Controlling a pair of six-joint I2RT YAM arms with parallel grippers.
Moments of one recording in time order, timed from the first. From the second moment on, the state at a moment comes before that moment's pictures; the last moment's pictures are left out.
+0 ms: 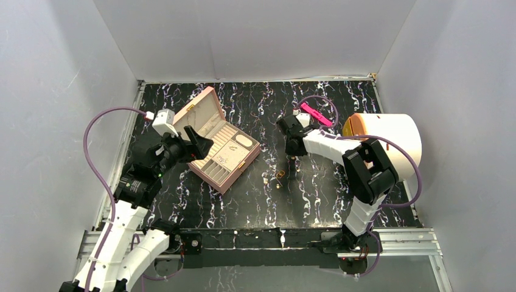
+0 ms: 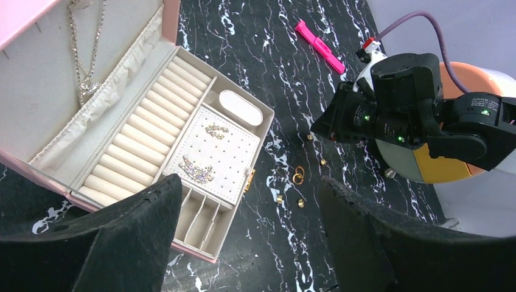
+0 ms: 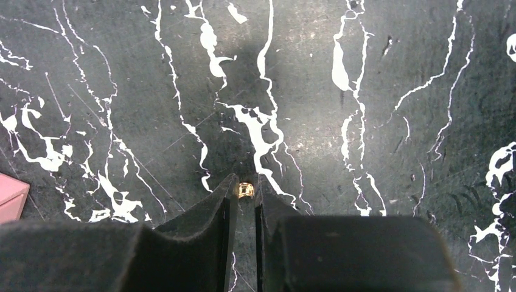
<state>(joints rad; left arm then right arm) -0.31 0.72 0.86 -0.49 0.15 -0.49 0.62 1.77 1.13 -0.49 0.39 0.67</state>
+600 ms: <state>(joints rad) -0.31 0.73 0.84 -0.48 0.17 -0.51 0.61 1.79 1.14 -0.51 0.35 0.65</state>
